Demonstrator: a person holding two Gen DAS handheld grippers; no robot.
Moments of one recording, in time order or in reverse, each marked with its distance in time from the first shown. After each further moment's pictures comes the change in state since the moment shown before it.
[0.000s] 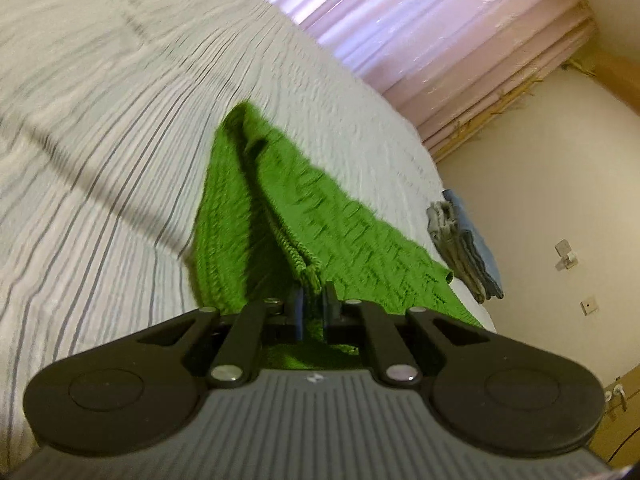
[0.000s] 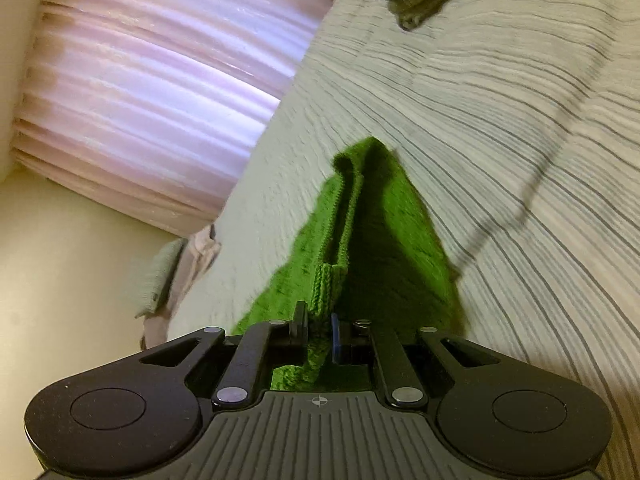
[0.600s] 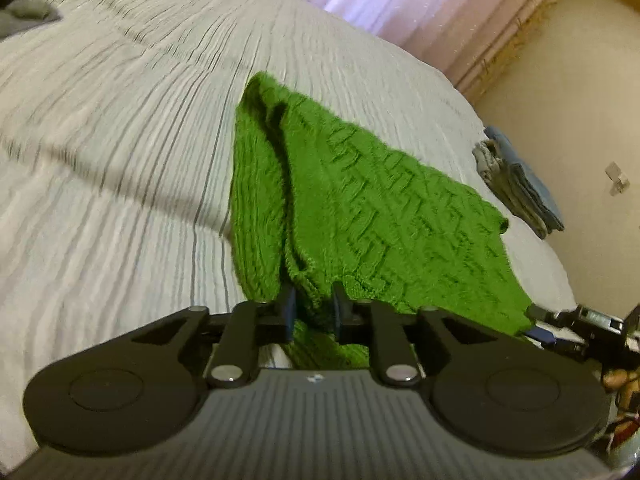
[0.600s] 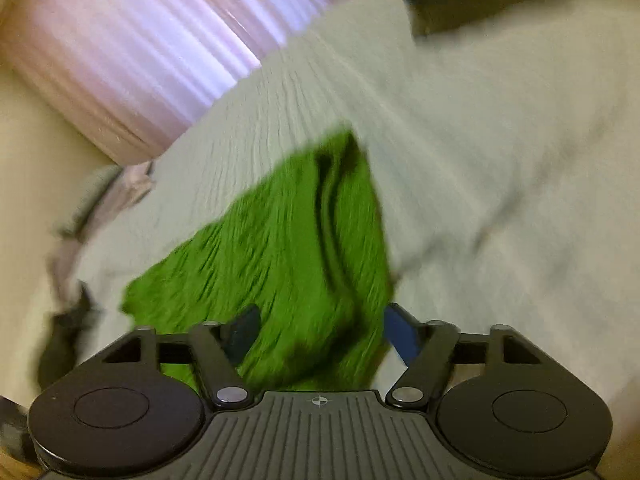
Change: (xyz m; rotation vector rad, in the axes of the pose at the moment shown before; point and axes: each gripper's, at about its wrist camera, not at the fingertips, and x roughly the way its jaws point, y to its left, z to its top) left arm 0.003 -0.011 -0.007 0.194 0.092 0.164; right arm 0.019 0.031 0.007 -0.376 0.029 -0.259
